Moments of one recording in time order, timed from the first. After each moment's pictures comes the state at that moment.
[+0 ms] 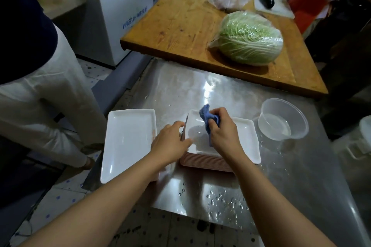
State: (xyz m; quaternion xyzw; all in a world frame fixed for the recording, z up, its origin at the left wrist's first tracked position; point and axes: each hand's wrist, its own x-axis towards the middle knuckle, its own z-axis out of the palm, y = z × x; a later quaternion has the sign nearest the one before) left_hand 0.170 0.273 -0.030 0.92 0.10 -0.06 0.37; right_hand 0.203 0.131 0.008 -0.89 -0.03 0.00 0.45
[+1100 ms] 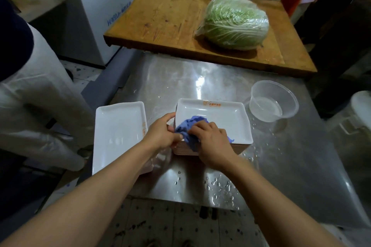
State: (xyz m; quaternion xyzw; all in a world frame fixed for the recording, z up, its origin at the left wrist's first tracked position) left_hand 0.169 0.269 -0.028 0.79 0.13 -0.16 0.57; right_hand 0.164 0.107 -0.025 -0.96 -0.23 0.06 0.13
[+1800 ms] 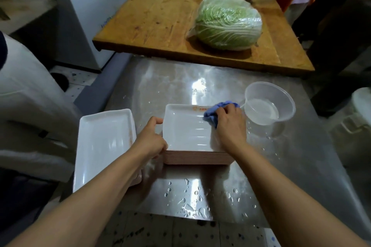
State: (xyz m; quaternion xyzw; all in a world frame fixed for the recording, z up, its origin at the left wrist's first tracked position) left_hand 0.179 0.258 -0.031 0.82 0.19 -0.17 0.52; right_hand 0.231 0.055 -0.027 -1.00 -0.05 -0.03 0.05
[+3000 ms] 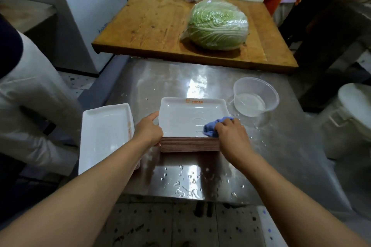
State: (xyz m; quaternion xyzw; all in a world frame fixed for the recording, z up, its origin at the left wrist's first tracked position) left_hand 0.167 0.243 -0.017 0.83 0.23 -0.11 0.50; right_hand 0.159 0.025 -0.011 -0.99 -0.10 0.03 0.00
